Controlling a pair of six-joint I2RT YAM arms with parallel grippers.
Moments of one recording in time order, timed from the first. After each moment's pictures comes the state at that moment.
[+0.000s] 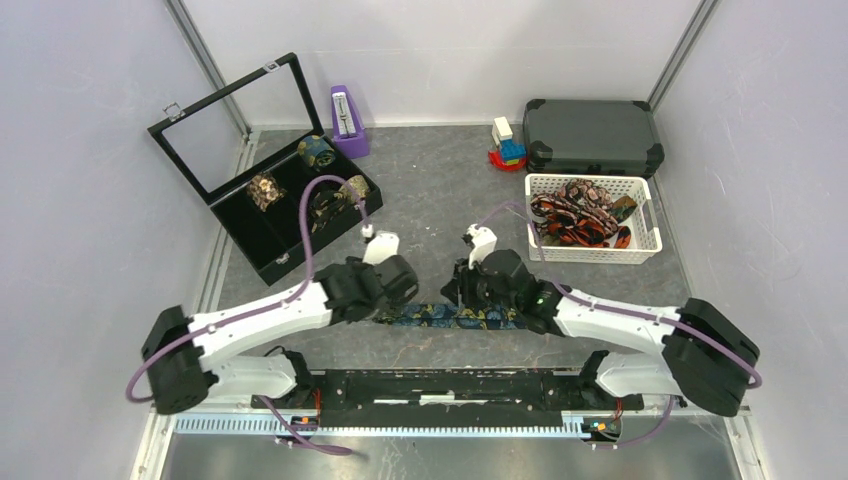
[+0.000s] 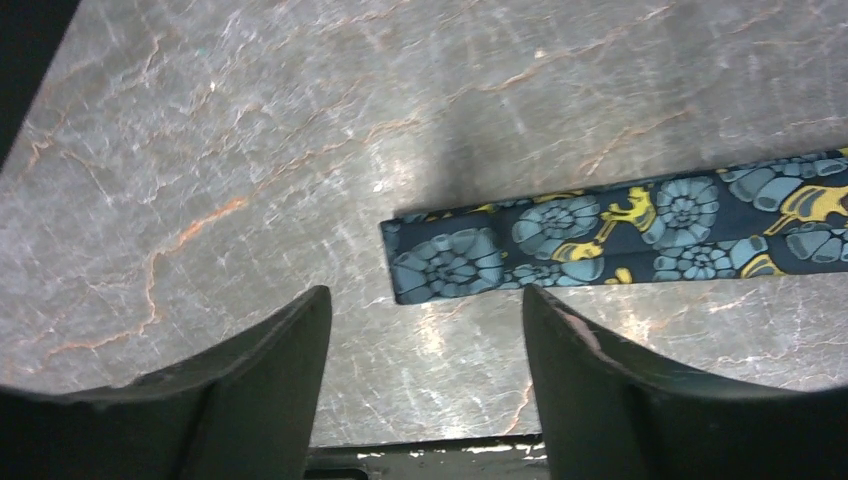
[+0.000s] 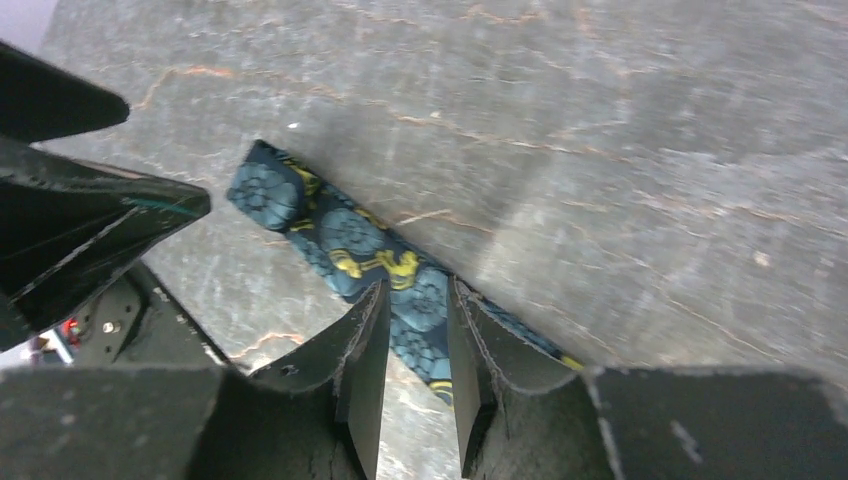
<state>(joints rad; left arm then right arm) -1.06 1.25 0.91 -0.86 -0.58 -0.76 0.91 1.21 0.52 0.19 0.03 0.51</state>
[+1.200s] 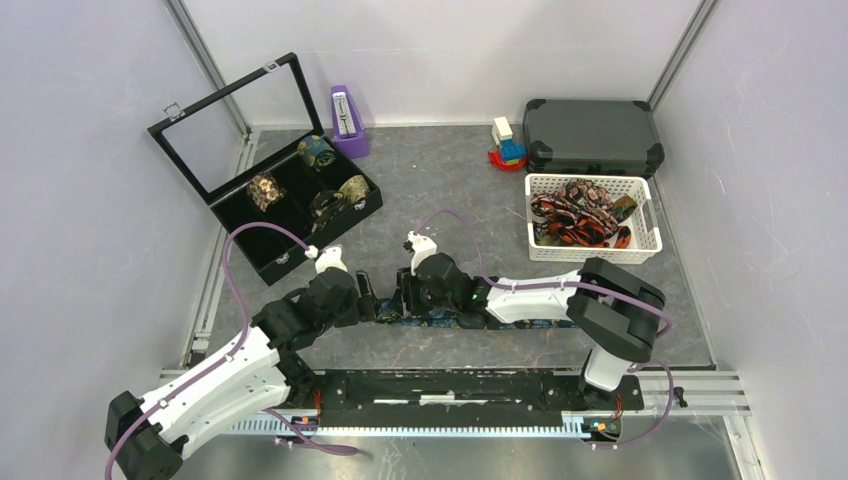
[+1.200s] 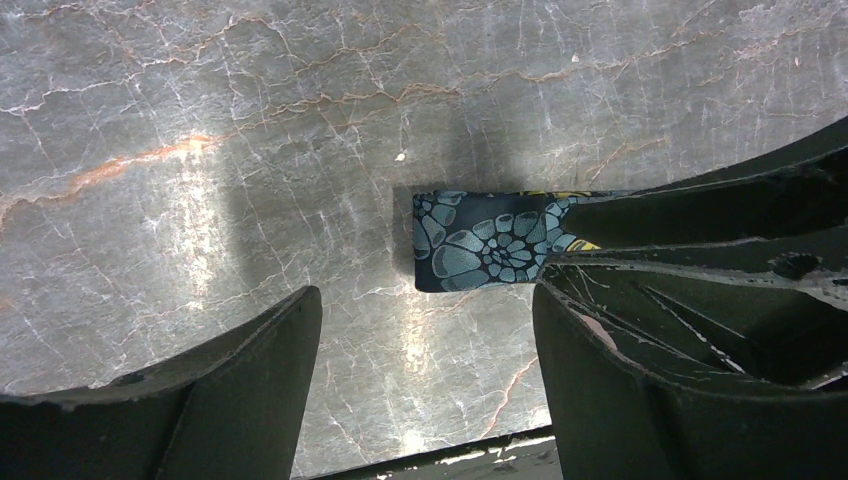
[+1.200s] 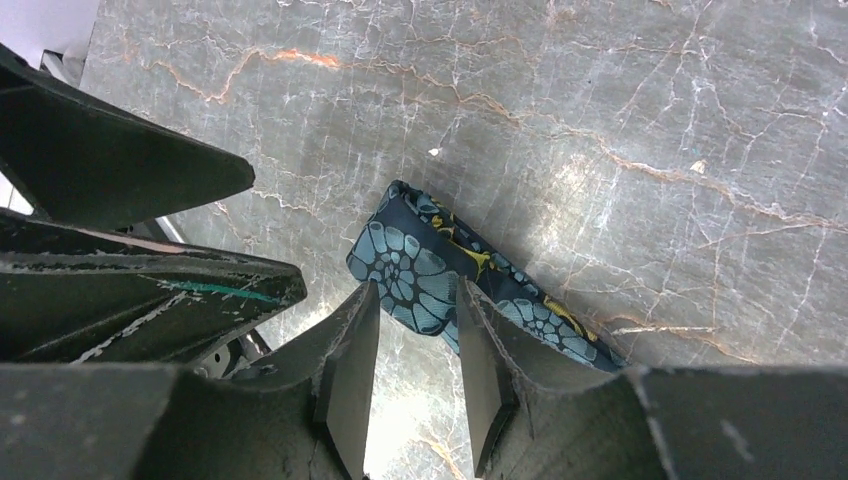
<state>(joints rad) -0.75 0.69 0.47 -0.62 -0.28 -0.79 1.10 1.70 0.83 0.30 0.02 0.68</state>
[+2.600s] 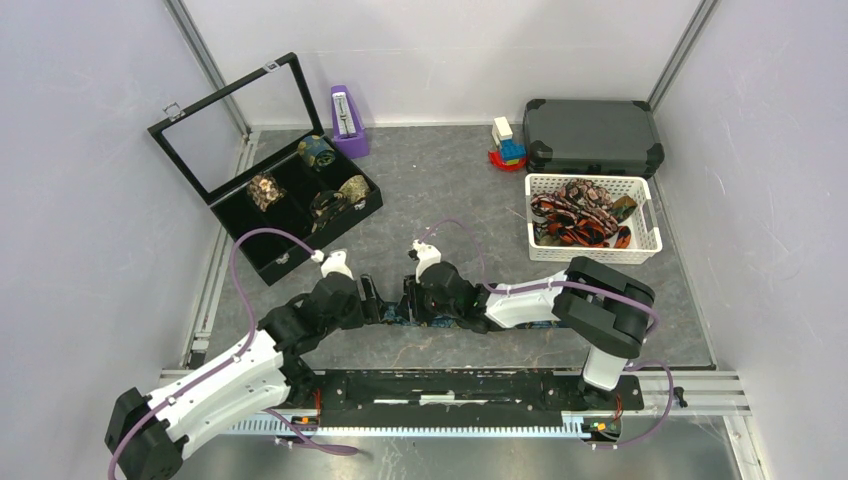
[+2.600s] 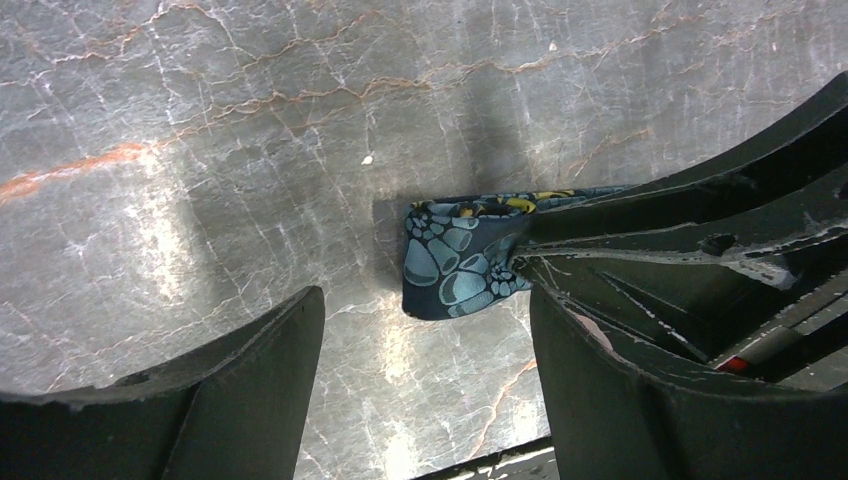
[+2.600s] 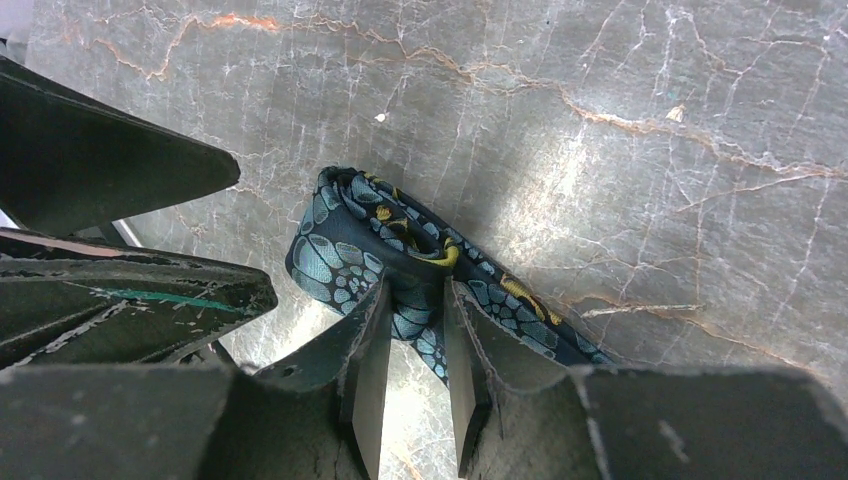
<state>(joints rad) -0.75 0.70 0.38 -0.48 -0.23 -0.79 1.10 1.76 0.77 0.38 0.04 0.70</state>
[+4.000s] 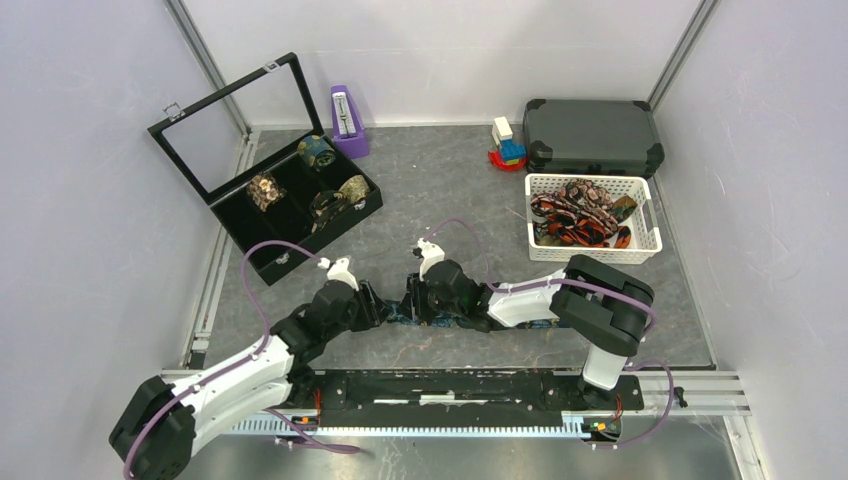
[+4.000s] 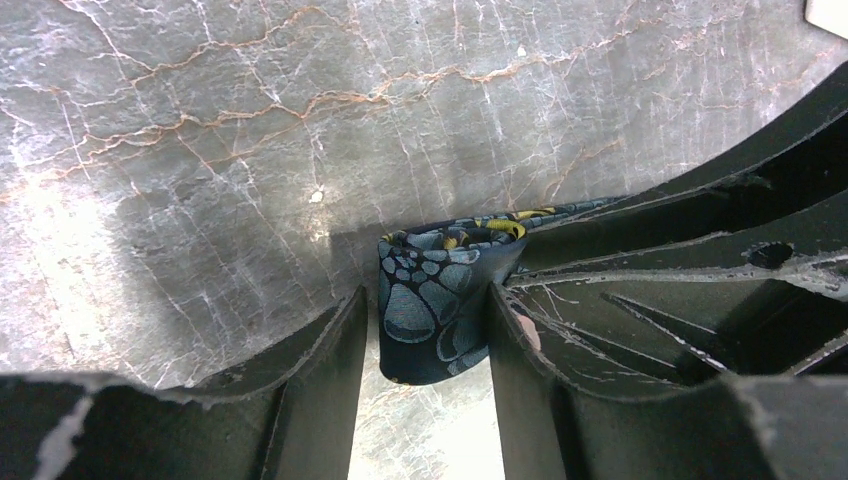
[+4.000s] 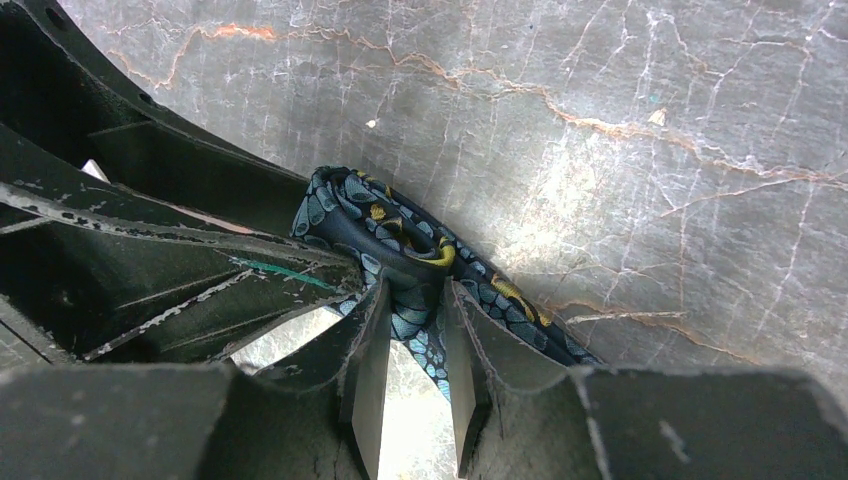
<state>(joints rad) -0.69 0.77 0.16 -0.05 -0.09 -0.79 1.07 1.77 0.74 0.45 0.00 0.71</state>
